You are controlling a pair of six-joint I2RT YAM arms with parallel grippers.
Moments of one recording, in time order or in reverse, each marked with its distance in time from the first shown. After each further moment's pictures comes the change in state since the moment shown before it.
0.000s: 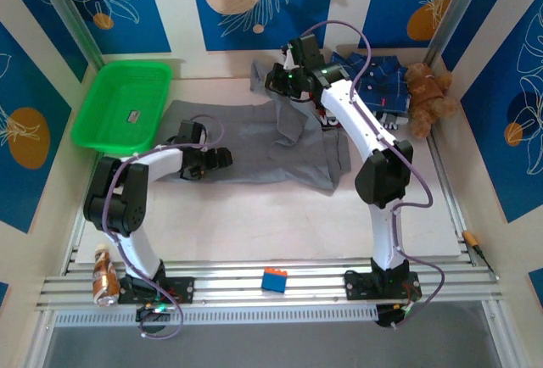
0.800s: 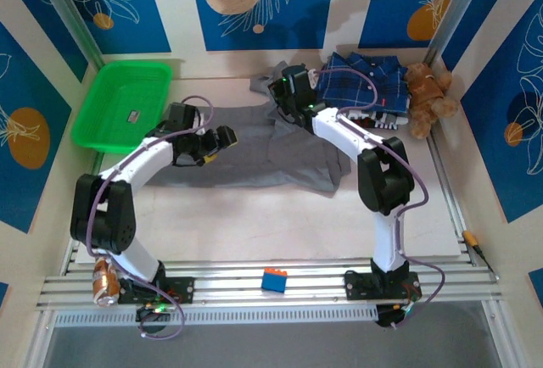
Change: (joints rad) left arm -0.019 -0.157 0.134 -0.134 0.227 -0.241; right arm 0.047 -0.093 -0.538 0.686 0.412 0.635
